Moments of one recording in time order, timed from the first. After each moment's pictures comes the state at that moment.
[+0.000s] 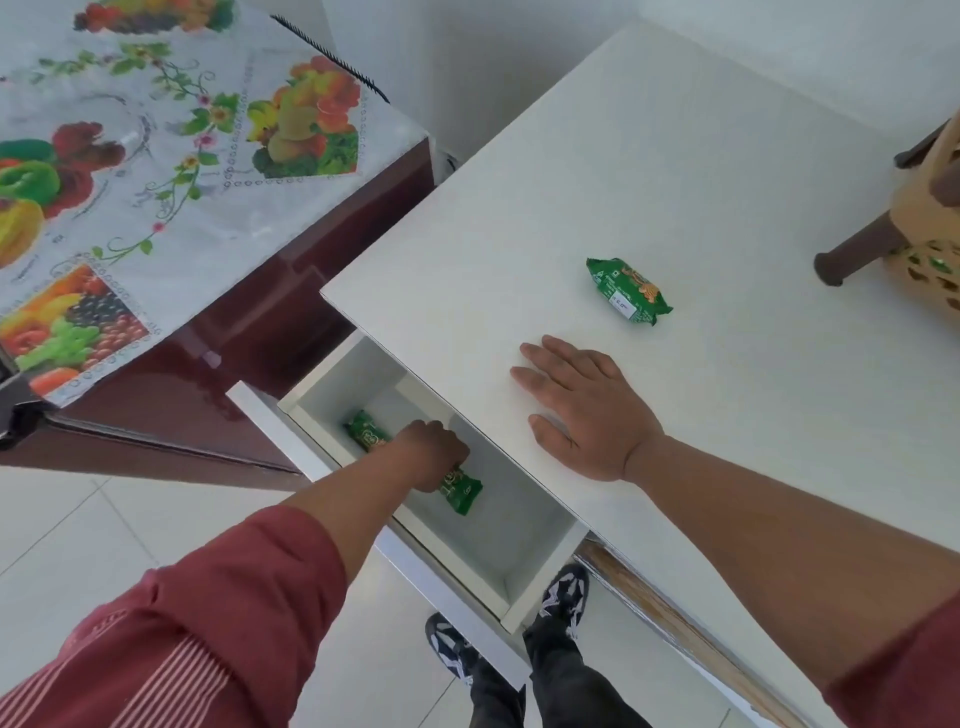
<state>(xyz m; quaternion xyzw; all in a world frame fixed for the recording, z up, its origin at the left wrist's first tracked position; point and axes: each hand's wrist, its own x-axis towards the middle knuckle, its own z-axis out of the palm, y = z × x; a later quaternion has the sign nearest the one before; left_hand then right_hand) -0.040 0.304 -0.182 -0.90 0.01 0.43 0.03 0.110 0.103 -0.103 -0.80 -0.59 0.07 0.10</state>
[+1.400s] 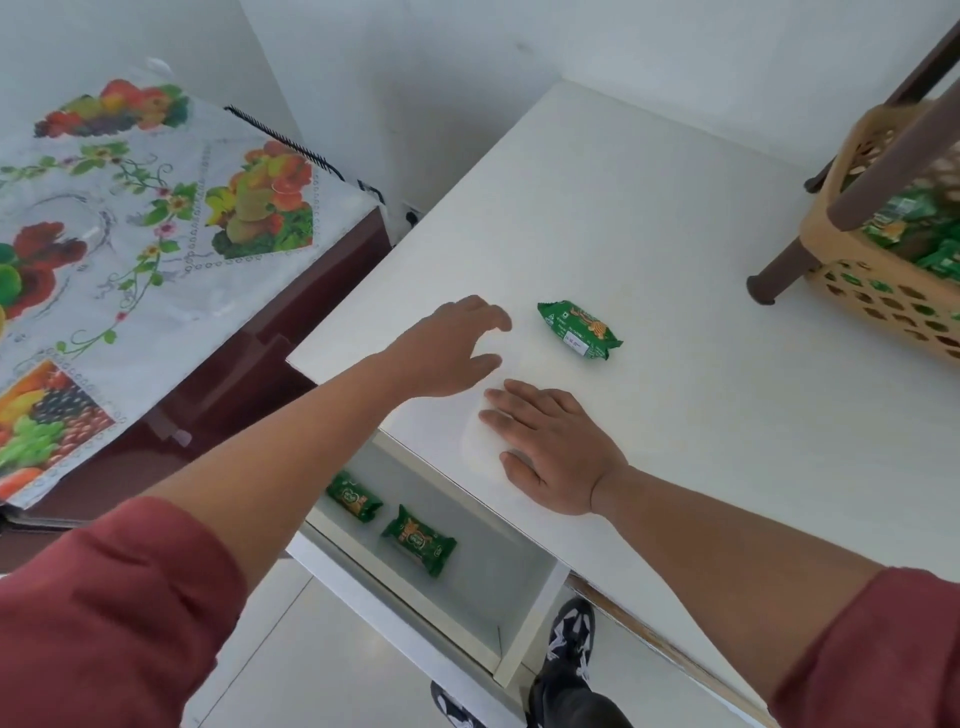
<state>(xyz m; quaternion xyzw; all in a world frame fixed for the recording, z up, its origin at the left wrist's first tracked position) 0.082 0.328 -0.025 -0.96 -0.04 0.09 -0.26 0.110 0.104 -0.097 -0.80 -0.58 0.09 0.10</state>
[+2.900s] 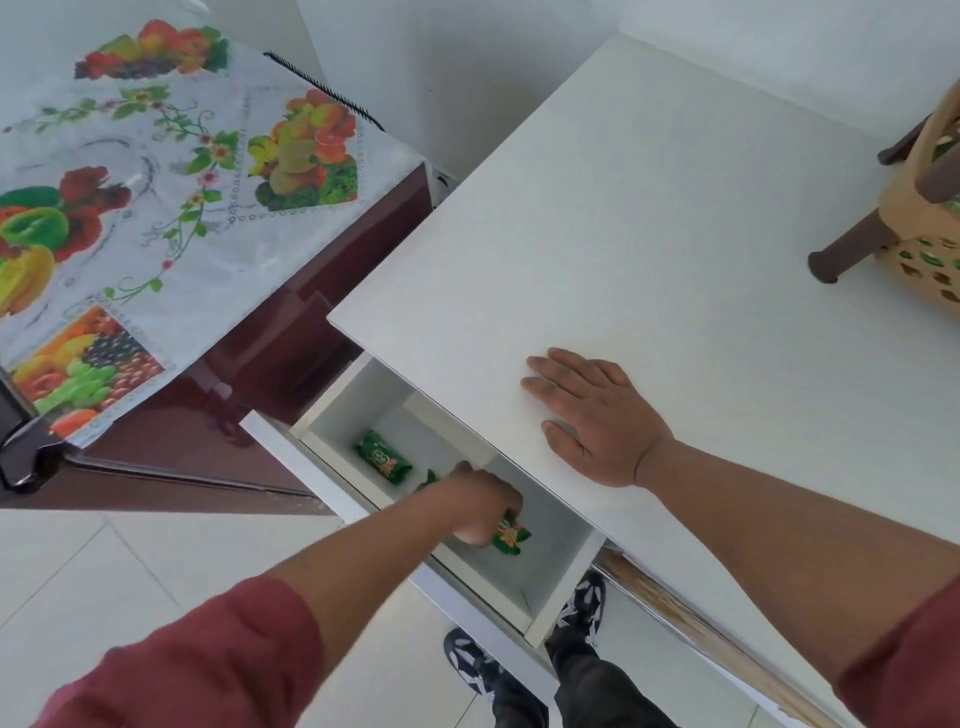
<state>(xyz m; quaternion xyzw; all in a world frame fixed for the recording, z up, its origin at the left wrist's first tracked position) -0.042 0.255 -0.147 -0.88 0.06 0.46 -0.09 0.112 0.105 -0.102 -0.81 -0.58 0.09 0.10</state>
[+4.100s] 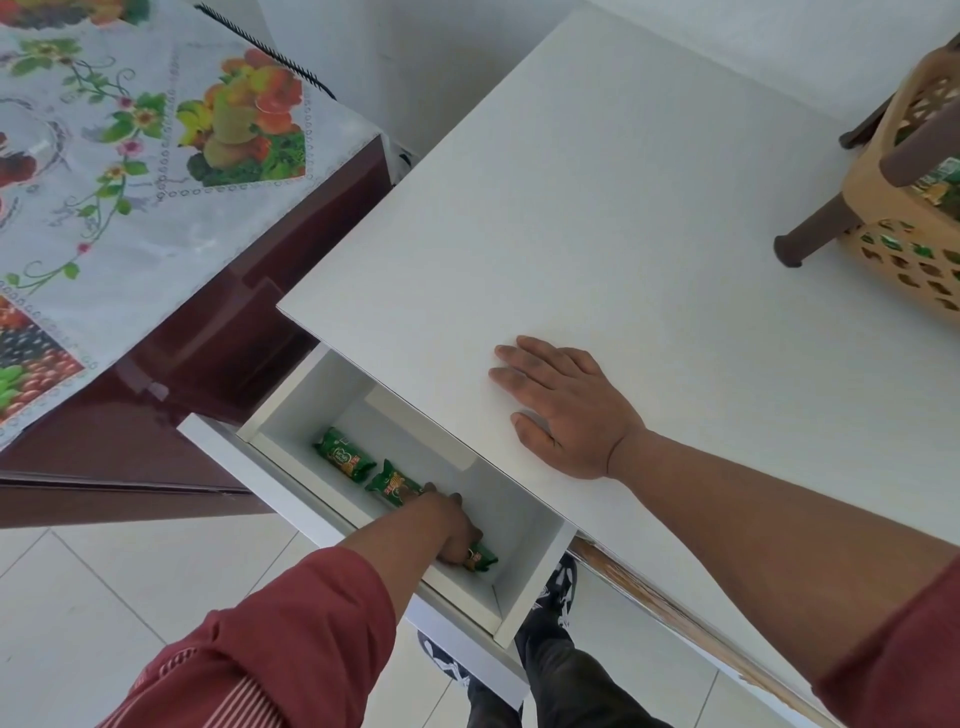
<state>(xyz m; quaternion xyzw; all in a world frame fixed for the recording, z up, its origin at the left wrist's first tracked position) -0.048 0.231 -0.203 -0.78 0.09 0.62 0.05 0.111 0.105 -0.099 -0.81 -0.57 0.09 0.10</state>
